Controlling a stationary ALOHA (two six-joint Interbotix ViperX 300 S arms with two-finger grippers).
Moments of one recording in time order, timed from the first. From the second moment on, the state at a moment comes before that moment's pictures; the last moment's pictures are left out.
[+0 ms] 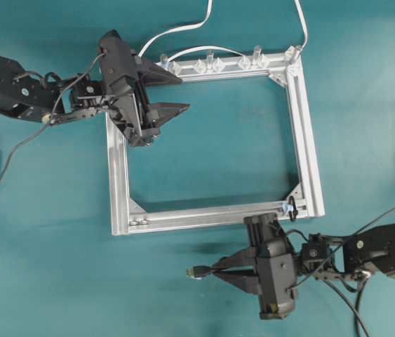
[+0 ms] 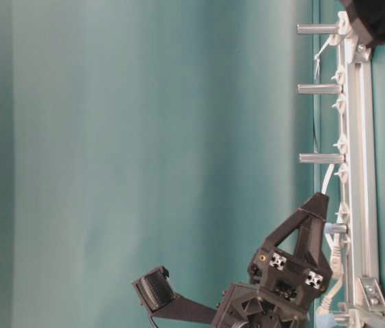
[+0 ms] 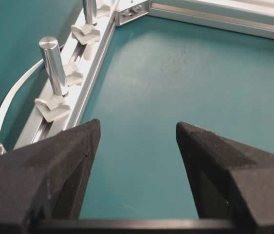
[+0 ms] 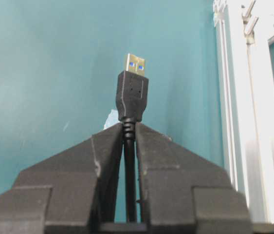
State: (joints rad) left arm 0.24 0.09 0.86 -0.07 -0.56 0.00; right arm 0.51 0.23 0.70 0.73 -0.60 -0.40
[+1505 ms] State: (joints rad) left arm 0.24 0.08 0.86 -0.07 -0.56 0.00; right arm 0.66 -0.37 1.23 0.73 -0.37 -0.40
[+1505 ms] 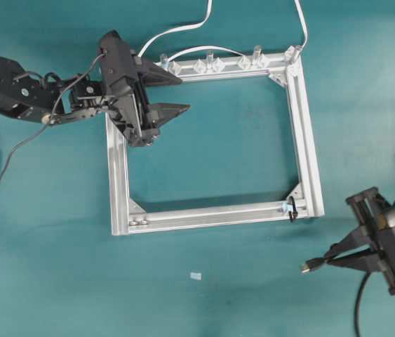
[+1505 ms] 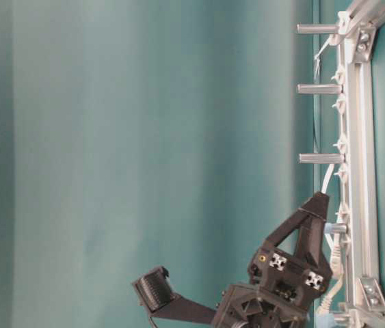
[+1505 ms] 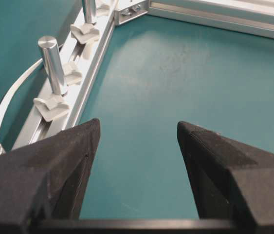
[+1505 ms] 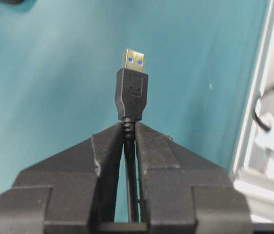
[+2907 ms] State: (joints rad) left arm 0.21 0.02 0.90 -0.07 -0.56 0.00; right arm 0.50 -0.48 1.38 0.73 -0.46 -0.39
